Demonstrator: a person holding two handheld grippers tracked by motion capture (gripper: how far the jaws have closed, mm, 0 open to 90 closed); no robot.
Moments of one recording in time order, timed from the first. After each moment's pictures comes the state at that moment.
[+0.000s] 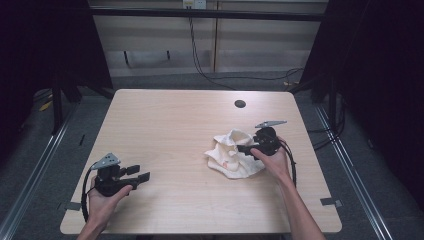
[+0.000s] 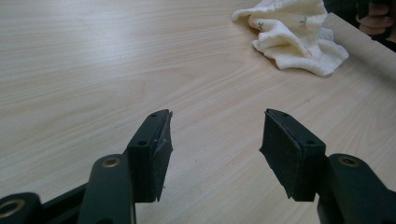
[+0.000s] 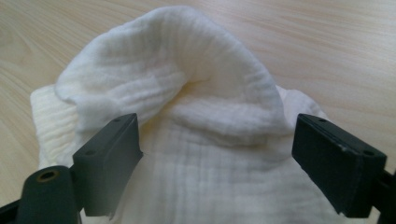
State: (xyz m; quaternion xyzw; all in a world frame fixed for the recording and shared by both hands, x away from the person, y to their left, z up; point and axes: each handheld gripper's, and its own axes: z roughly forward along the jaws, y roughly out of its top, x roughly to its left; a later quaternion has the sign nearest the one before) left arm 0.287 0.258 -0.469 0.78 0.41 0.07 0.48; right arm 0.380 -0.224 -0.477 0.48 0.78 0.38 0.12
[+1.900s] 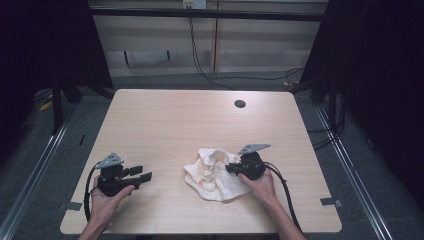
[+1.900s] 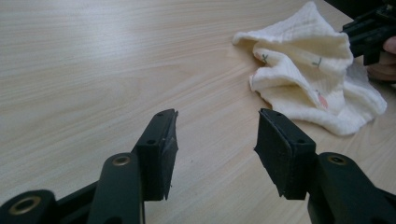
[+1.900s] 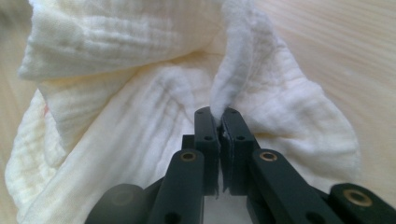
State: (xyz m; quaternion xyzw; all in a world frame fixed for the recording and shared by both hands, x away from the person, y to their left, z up) left arm 0.289 0.251 -0.470 0.78 0.42 0.07 0.47; right arm 0.318 -0.173 -0.508 0.41 0.81 0.40 0.07
